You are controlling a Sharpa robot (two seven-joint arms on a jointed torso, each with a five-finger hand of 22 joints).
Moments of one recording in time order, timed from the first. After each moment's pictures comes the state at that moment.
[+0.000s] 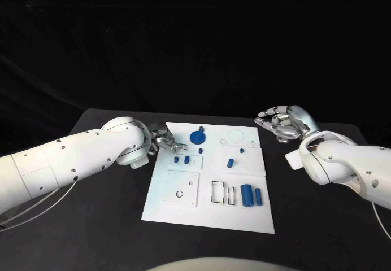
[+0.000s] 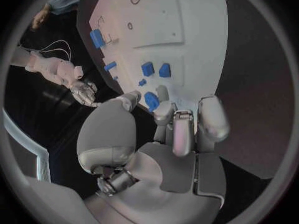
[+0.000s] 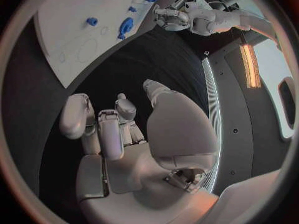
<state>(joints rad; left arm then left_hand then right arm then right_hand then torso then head) 1.18 -0.75 0.03 1.40 -1.10 0.01 -0.47 0.95 -0.21 0.39 0.29 0.19 0.88 0.04 0.80 0.53 1.32 -0.03 1.27 1.01 1.47 -0.09 1.55 1.31 0.11 1.43 0.01 1.30 1.06 1.22 -0.92 -0.13 1.50 -0.64 -0.61 0.18 1.22 -0.15 0.27 0.28 0.26 0.74 0.19 0.34 0.32 1.13 0.10 1.26 1.04 1.47 0.02 1.47 1.30 0.08 1.32 0.13 1.20 1.27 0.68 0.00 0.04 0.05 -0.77</state>
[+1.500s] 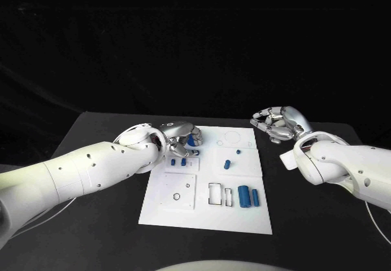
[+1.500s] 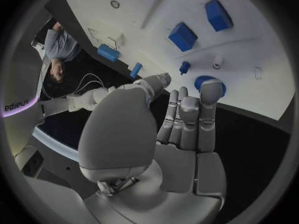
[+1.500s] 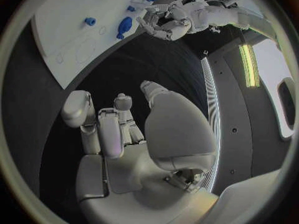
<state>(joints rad) 1.14 -0.60 0.00 1.24 -1.46 -0.21 0.14 1.43 -0.28 0.56 0.11 0.20 0.76 0.15 0.52 0.25 0.85 0.11 0.53 0.19 1.30 0.02 1.29 0.85 0.17 1.24 0.11 1.10 0.77 1.22 -0.91 -0.13 1.50 -0.63 -0.62 0.19 1.25 -0.13 0.26 0.28 0.32 0.74 0.19 0.36 0.32 1.03 0.10 1.17 0.90 1.47 0.02 1.43 1.23 0.10 1.28 0.13 1.12 1.22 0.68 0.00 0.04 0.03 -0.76</state>
